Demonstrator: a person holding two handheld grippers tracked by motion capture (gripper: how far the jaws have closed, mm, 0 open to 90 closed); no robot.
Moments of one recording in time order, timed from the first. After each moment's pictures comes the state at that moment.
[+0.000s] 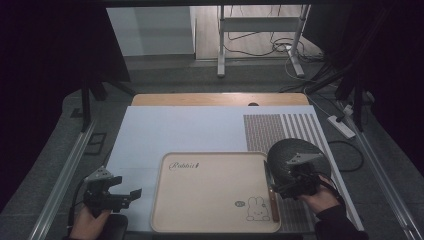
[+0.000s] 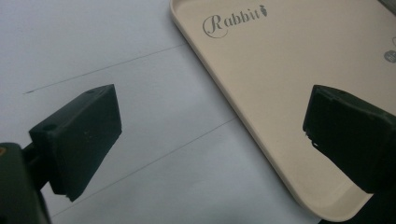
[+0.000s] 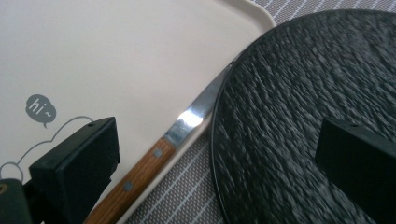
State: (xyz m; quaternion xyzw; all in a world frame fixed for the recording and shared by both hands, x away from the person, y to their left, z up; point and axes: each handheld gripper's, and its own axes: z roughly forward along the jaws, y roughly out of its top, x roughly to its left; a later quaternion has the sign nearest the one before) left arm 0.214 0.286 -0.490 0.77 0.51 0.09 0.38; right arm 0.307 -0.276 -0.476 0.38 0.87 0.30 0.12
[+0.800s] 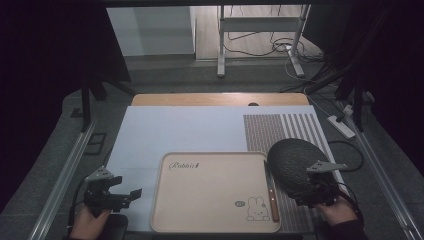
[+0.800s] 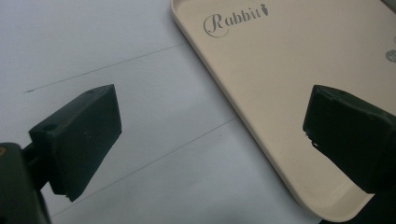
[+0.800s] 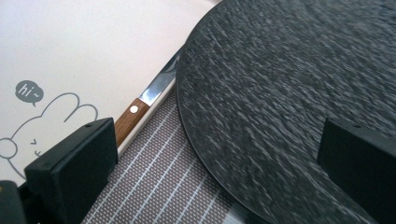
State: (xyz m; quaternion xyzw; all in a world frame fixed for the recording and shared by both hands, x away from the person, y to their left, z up) left arm 0.215 0.285 -0.490 0.77 0.51 0.09 0.38; right arm 0.280 -0.316 -0.472 0.43 0.84 0.31 0.15
